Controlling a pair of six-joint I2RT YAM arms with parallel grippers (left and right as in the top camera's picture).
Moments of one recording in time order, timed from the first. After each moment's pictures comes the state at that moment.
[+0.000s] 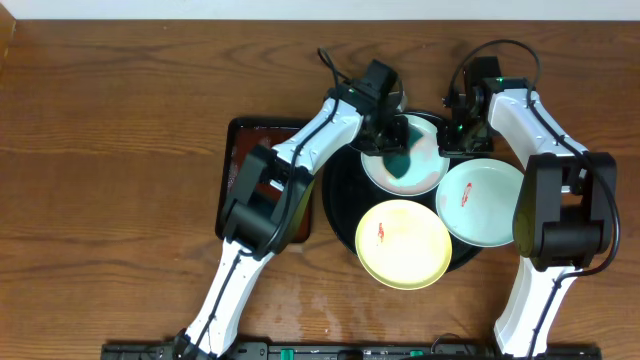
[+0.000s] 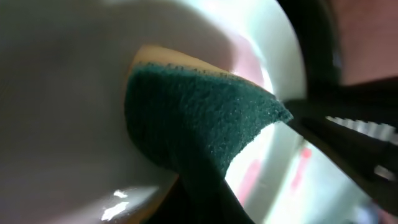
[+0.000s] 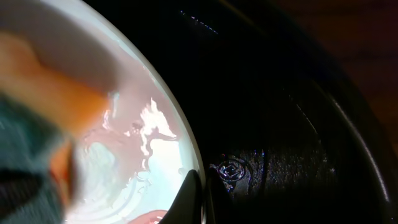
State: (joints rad) left arm -0.57 2.44 1.96 -0.70 0.64 -0.51; right arm 0.06 2.13 1.56 -0.92 -0.14 0.03
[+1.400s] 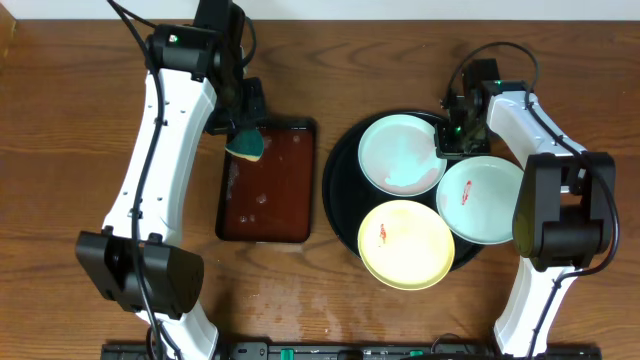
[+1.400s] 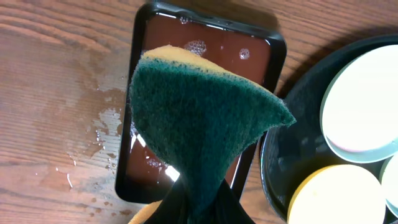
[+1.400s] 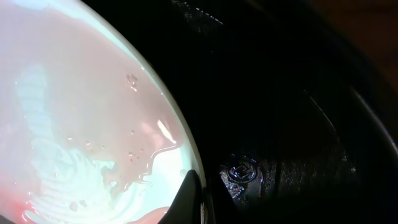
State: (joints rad) left arm -0.18 1.87 1.96 -1.46 0.06 -0.35; right arm 0.06 2.13 1.54 -0.89 -0.17 0.04
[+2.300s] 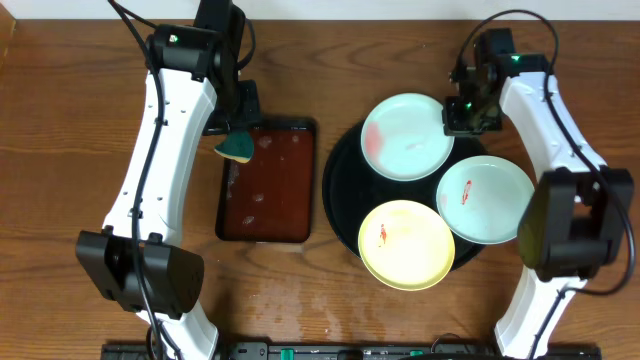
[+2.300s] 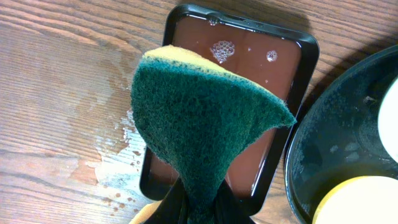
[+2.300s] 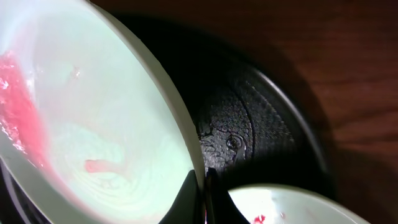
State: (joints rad) left arm -0.18 1.87 1.96 -1.48 -0.04 -0.35; right arm 0.06 2.04 1.72 -1.06 -0.16 0.03
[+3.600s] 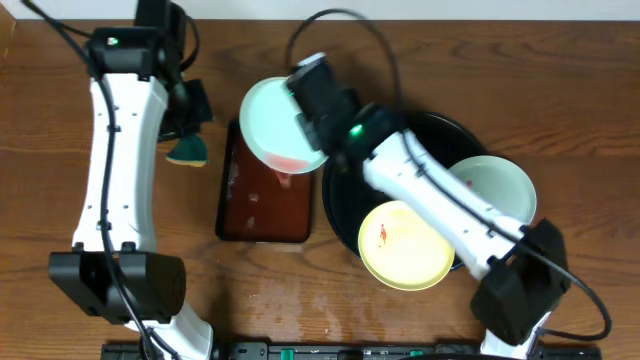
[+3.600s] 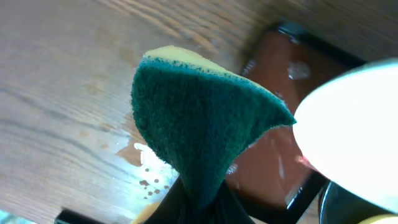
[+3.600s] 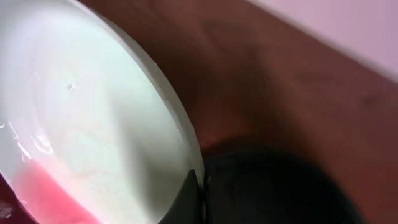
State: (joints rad) left arm 0.00 1.82 1.96 -1.54 -0.12 -0.38; right arm 0.77 1.92 1.73 -0.69 0.43 0.12
